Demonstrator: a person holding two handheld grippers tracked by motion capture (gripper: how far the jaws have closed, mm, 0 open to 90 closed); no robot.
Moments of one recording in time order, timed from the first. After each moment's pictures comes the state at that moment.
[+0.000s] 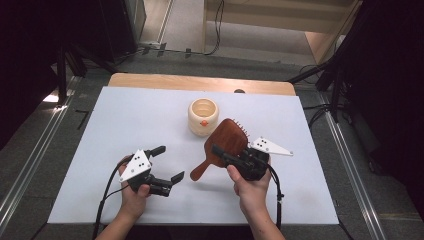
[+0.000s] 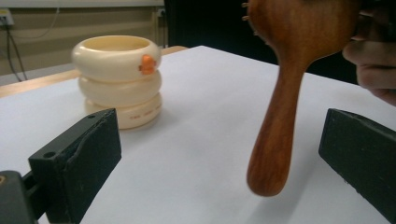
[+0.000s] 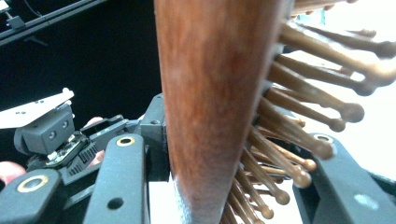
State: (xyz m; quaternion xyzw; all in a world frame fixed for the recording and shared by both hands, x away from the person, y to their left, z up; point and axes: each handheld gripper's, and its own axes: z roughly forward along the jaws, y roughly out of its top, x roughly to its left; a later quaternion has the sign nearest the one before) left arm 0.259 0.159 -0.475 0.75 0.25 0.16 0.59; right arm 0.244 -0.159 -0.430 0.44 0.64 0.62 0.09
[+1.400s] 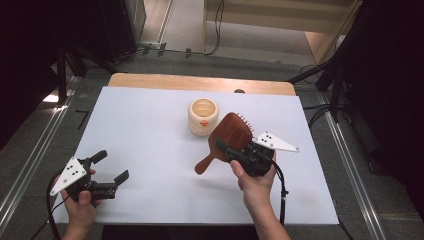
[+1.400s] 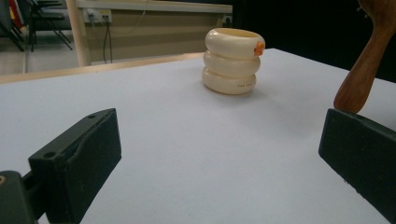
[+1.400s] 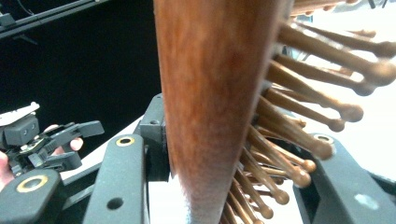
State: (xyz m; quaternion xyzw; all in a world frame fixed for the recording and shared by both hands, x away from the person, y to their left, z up) left arm 0.239 0.290 -0.480 0.71 0.34 0.23 0.57; right arm 0.246 -0.165 -0.411 0.43 0.64 0.62 0.13
